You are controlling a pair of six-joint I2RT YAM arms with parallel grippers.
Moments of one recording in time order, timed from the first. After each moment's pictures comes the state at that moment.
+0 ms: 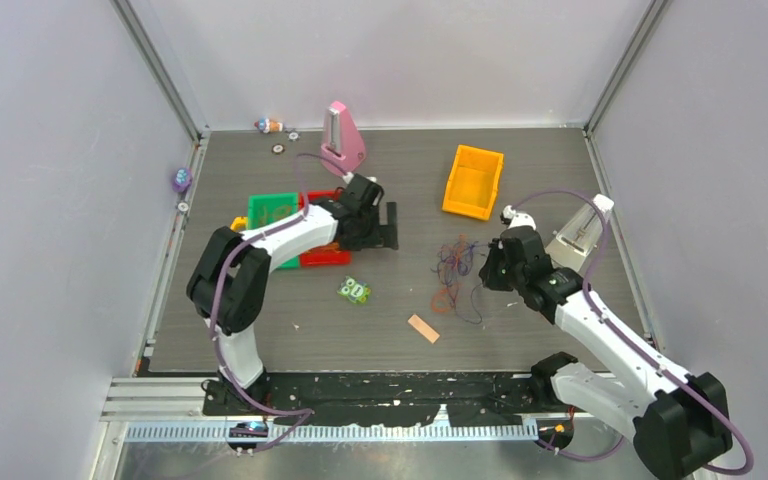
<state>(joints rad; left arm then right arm) -0.65 1.84 1.30 -0.44 0.01 -0.60 0.42 0.92 0.61 -0.44 0.12 0.47</state>
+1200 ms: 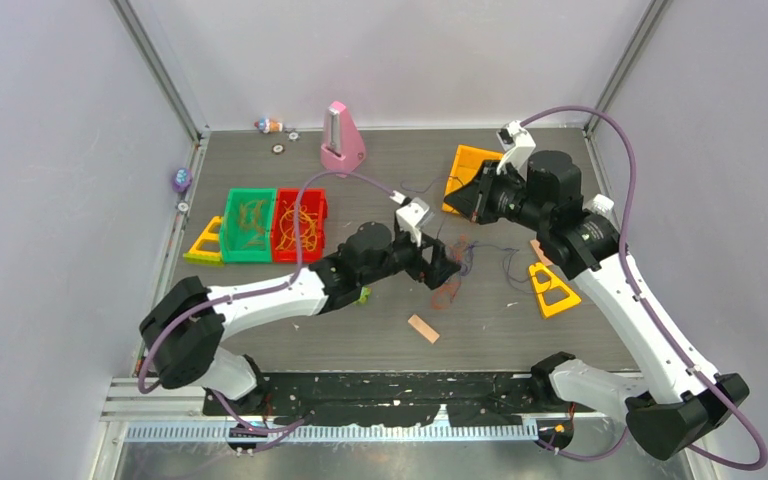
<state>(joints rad) -0.97 1.45 0.84 0.42 0.10 -0.31 0.44 1.07 1.21 -0.47 -0.29 0.46</state>
